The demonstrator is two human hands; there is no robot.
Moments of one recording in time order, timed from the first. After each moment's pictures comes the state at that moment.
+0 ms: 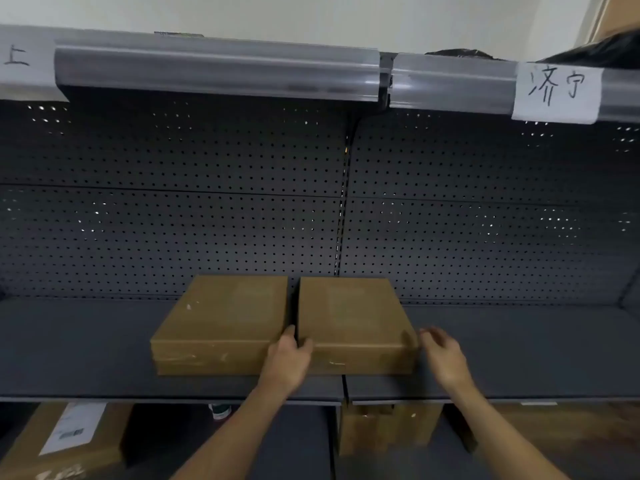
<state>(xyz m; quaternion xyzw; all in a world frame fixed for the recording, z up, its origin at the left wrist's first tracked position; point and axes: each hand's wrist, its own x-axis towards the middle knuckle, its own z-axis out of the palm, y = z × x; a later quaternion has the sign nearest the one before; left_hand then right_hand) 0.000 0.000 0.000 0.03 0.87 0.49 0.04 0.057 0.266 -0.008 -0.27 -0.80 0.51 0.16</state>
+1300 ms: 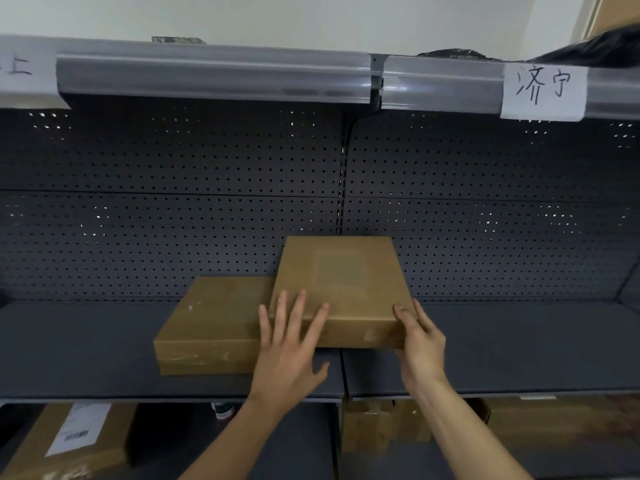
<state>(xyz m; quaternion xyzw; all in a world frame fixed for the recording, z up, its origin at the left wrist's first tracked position) 0.027 -0.016 0.007 0.28 0.93 0.07 -0.24 0.070 0.190 0.037 -0.17 -0.49 0.81 0.27</state>
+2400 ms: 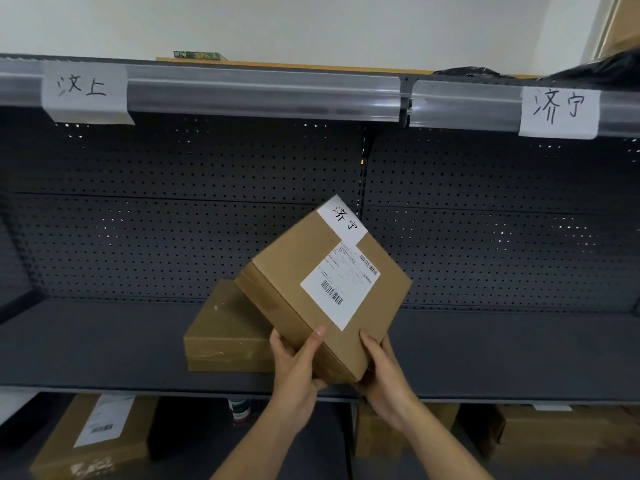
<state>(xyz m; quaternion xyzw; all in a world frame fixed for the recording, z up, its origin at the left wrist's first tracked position) 0.070 -0.028 0.025 0.03 0.44 0.89 0.07 0.088 0.116 0.018 -0.06 -0.54 0.84 0.03</state>
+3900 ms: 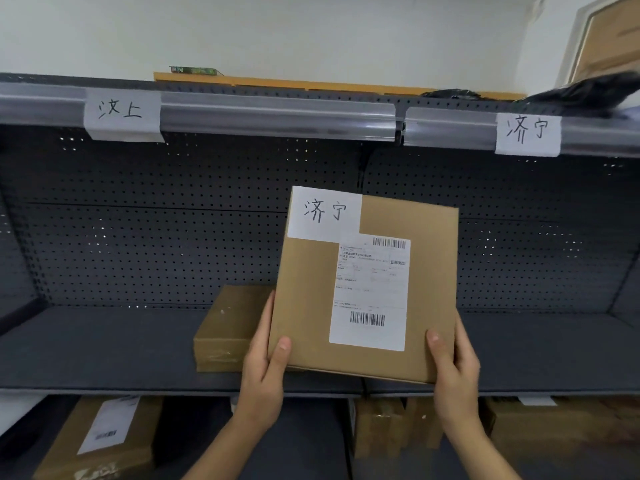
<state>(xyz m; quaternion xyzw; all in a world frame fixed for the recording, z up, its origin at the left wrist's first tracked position) 0.108 -0.100 0.050 0.24 0.66 0.69 -0.17 0.170 0.139 0.058 -0.02 -0.65 0.65 0.39</state>
